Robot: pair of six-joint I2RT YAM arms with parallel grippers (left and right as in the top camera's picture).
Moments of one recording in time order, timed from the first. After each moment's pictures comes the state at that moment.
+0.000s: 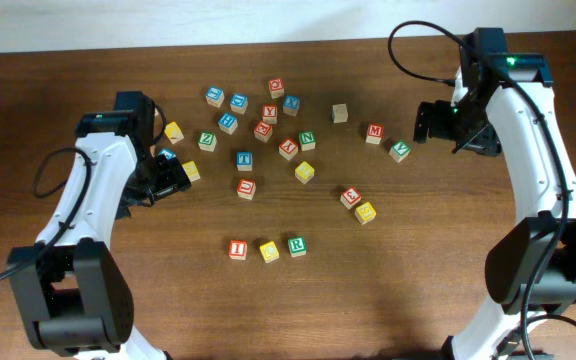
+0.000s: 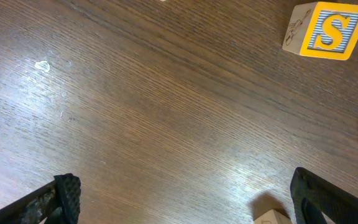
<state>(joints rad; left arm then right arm) 0.01 1.82 1.45 -1.21 -0.11 -0.46 -0.05 1.92 1.81 -1.31 0.00 0.21</state>
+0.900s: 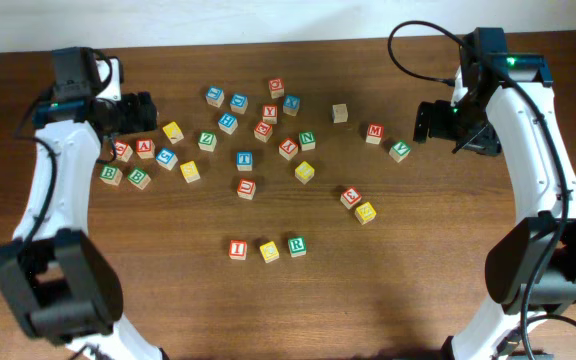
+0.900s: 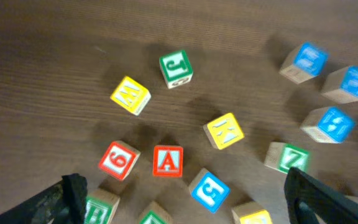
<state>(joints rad) 0.16 1.91 1.60 -0.69 0.05 0.03 -0.05 1.92 1.81 -1.30 0.00 0.21</state>
